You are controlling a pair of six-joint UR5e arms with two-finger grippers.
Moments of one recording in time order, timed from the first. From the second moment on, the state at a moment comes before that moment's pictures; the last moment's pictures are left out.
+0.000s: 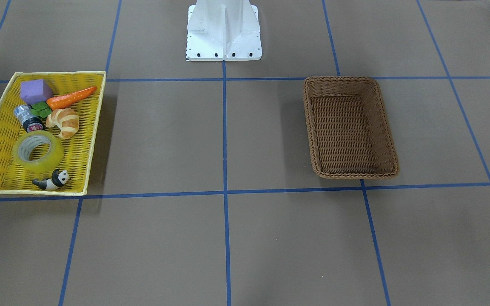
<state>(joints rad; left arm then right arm) -1.57 -1.62 -1.64 -1.60 -2.28 0.08 1.49 -1.41 1.72 -1.76 2.27 -0.05</state>
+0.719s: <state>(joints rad) -1.58 -1.61 -1.65 -1.60 -2.28 0.08 1.39 -1.41 1.73 -1.54 2.33 -0.04</state>
